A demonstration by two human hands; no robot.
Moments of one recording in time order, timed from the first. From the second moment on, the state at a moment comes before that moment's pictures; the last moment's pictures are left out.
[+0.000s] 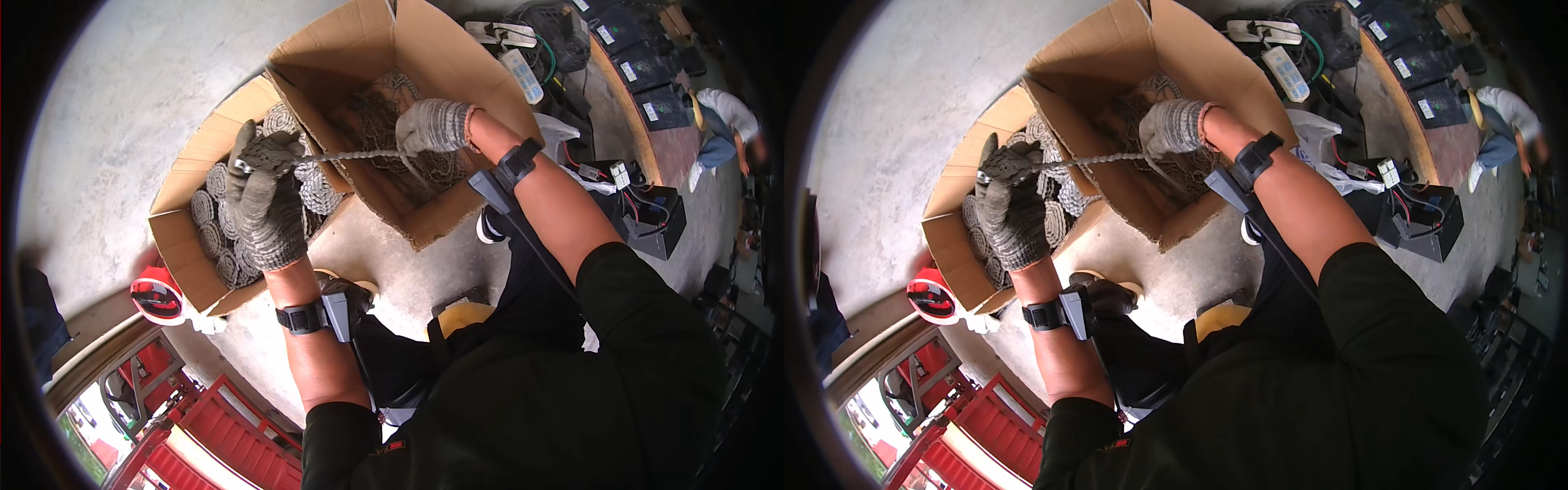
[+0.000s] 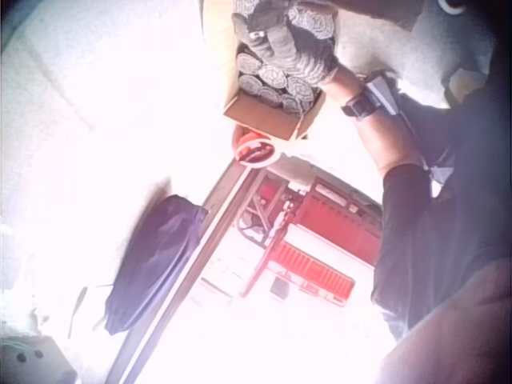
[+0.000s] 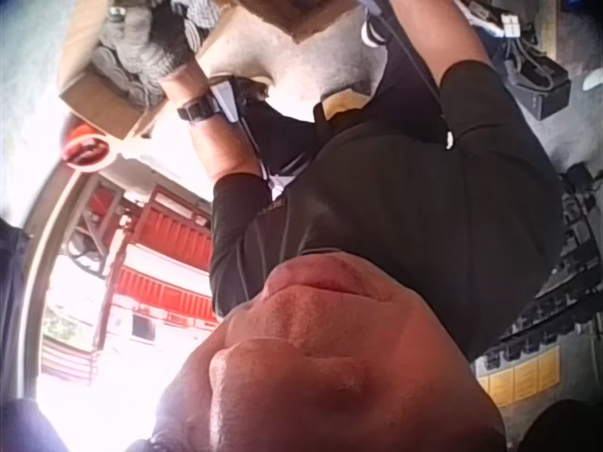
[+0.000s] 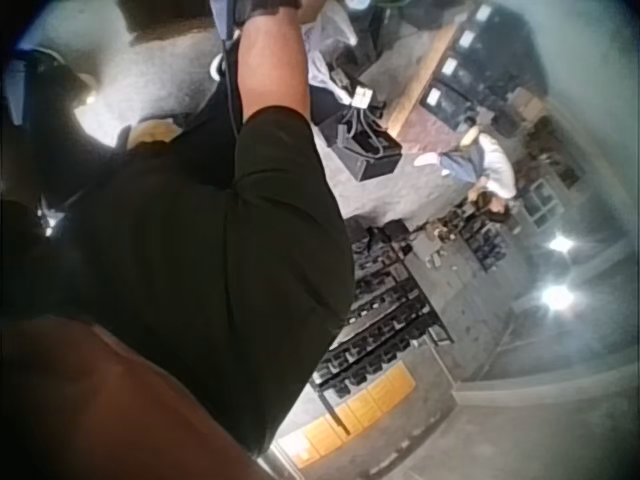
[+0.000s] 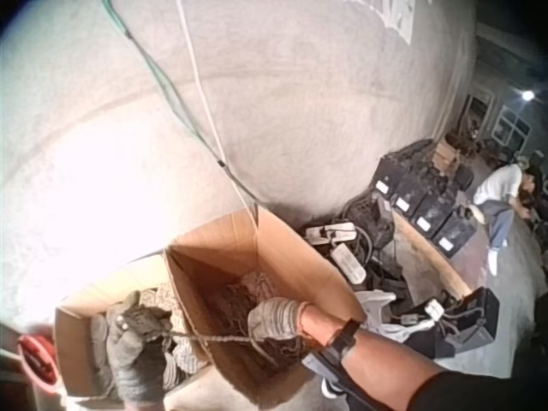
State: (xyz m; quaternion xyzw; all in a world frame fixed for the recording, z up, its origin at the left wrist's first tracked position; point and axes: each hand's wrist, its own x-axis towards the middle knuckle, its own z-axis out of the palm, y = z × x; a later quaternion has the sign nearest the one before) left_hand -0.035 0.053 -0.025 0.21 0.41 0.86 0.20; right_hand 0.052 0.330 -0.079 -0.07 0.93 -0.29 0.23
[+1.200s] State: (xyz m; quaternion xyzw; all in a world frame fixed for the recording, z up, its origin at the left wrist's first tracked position) left_hand -0.030 0.036 -0.015 0.18 0.39 0.89 0.15; right_hand 0.056 0.382 -0.126 0.17 0.87 -0.44 -0.15
